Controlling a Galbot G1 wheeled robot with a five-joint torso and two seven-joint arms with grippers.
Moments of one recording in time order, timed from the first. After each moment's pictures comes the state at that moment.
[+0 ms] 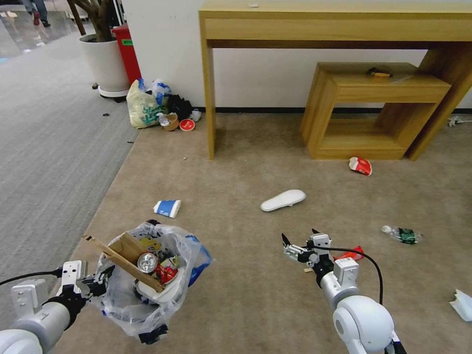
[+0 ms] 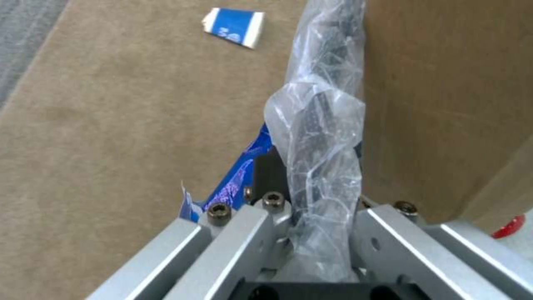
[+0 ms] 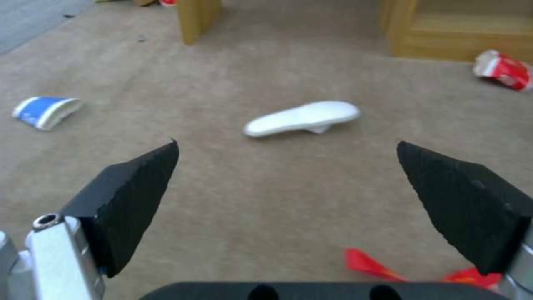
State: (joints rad) left arm 1.78 -1.17 -1.02 -2.28 -0.72 0.74 0.03; right arm -1.46 1.33 0.48 2.05 0.20 -0.37 -0.01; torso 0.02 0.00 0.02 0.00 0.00
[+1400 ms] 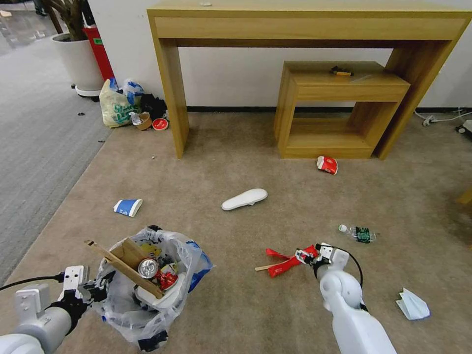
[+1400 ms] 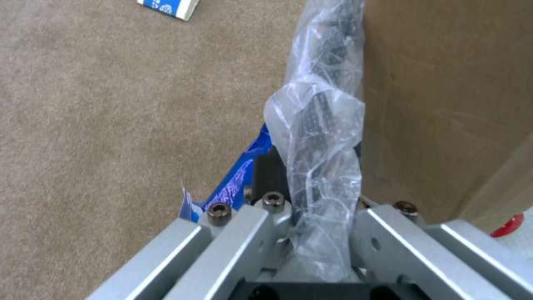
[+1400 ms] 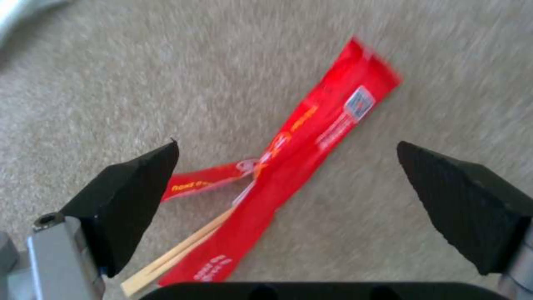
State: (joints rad) left arm 1.79 -1.18 -1.00 -2.28 -0.67 0.74 0.03; right arm -1.05 1.40 0.45 1.48 0.81 -0.61 0.51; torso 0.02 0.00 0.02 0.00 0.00
